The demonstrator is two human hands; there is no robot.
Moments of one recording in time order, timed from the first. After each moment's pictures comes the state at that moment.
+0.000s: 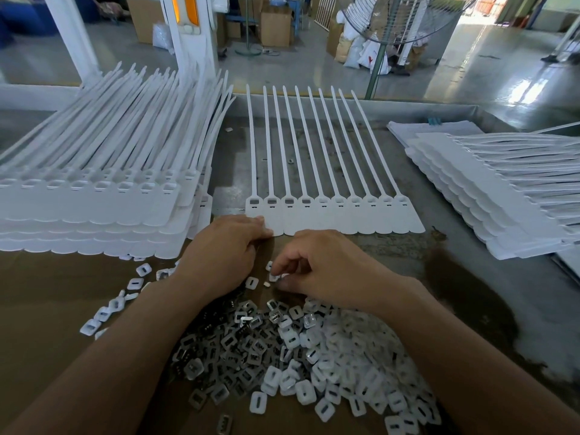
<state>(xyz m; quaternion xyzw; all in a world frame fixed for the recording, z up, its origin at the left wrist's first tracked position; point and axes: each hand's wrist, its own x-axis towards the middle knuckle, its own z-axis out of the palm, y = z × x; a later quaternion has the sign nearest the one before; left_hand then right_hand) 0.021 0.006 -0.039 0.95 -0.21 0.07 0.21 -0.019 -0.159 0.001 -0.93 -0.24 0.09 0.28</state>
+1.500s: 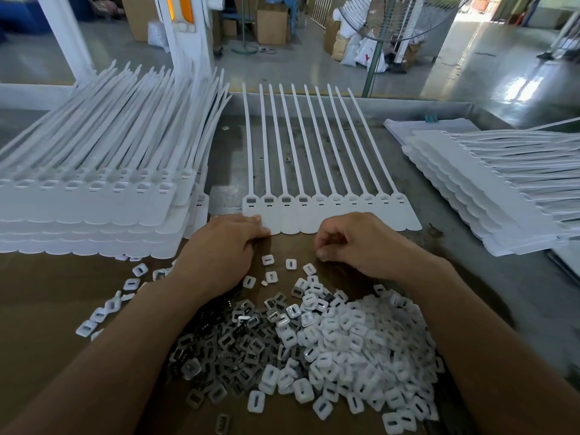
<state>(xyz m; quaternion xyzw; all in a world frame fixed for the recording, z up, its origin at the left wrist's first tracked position) 0.018 0.004 -0.032 0.96 -0.20 0.05 0.19 0.005 -0.201 -0.003 -0.95 -0.14 0.10 0.25</state>
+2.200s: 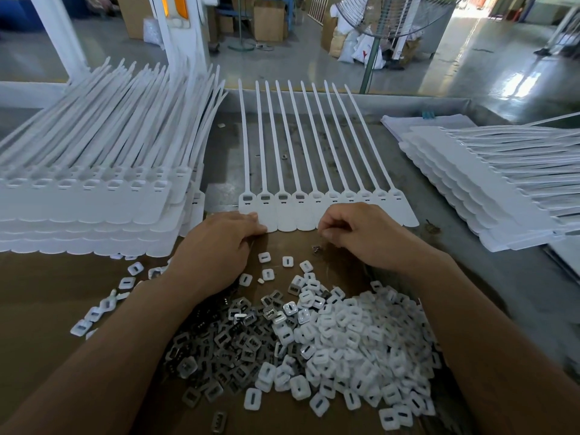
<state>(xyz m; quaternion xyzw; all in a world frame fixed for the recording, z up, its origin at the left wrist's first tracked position) 0.017 0.005 -0.031 0.96 -0.20 0.05 0.19 0.011 -0.211 -0.007 -0.95 -0.14 0.06 0.28</state>
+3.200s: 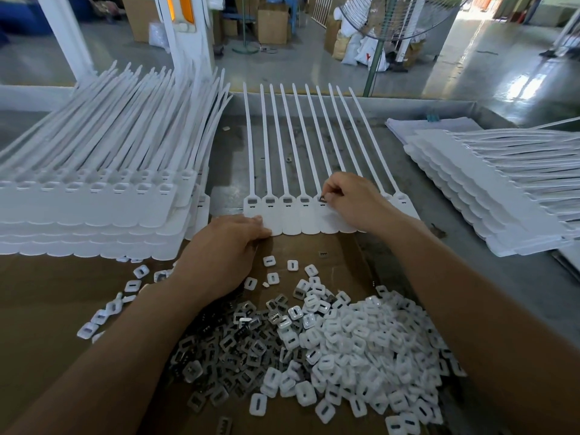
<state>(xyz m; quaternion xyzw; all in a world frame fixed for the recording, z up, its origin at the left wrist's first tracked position) 0.015 0.004 -0.033 0.96 -0.21 0.06 0.20 0.070 -0.205 -0.016 -0.96 -0.05 -0.01 0.28</state>
